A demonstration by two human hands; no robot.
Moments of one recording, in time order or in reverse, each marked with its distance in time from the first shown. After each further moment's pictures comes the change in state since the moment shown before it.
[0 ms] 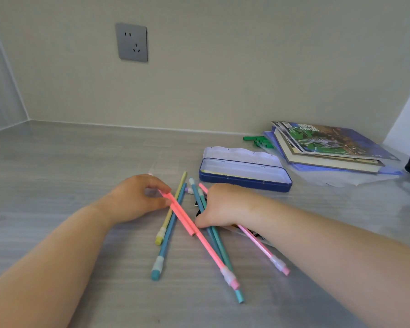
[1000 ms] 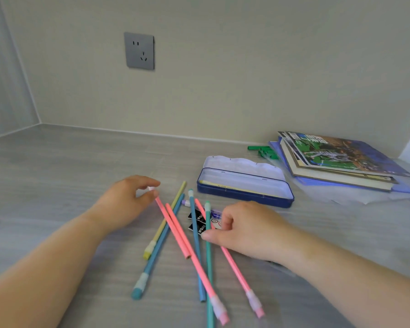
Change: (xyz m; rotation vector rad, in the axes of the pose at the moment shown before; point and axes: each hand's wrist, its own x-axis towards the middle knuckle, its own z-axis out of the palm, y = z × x) left_hand 0.010 -0.002 0.005 0.031 0.215 -0.145; right_hand -0.022 0.045 0.000 0.130 0.123 -0.187
